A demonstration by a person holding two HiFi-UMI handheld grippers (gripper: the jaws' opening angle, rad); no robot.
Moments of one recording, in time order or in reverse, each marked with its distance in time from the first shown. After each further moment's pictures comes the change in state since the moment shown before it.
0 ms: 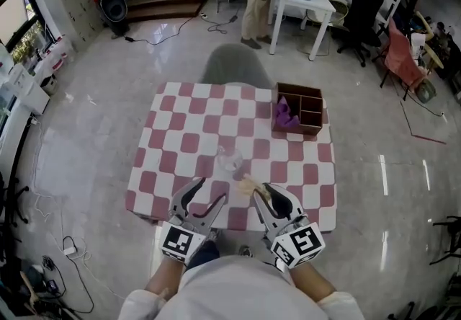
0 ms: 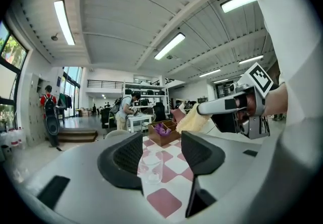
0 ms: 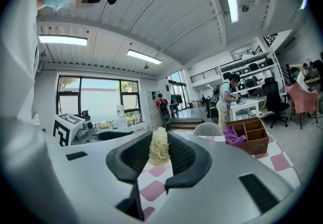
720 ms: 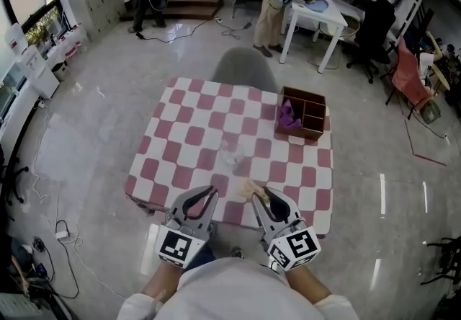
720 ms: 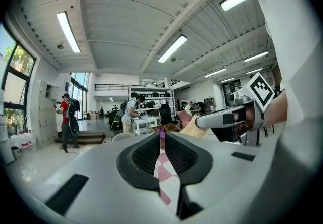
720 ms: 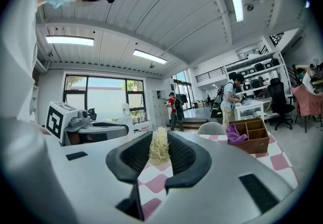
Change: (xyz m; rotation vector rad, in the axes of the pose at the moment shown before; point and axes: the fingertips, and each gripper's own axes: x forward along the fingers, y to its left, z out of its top) left arm -0.035 -0.032 0.027 0.019 -0.020 0.088; right arm -0.028 0.017 -0.007 -0.026 0.007 0.058
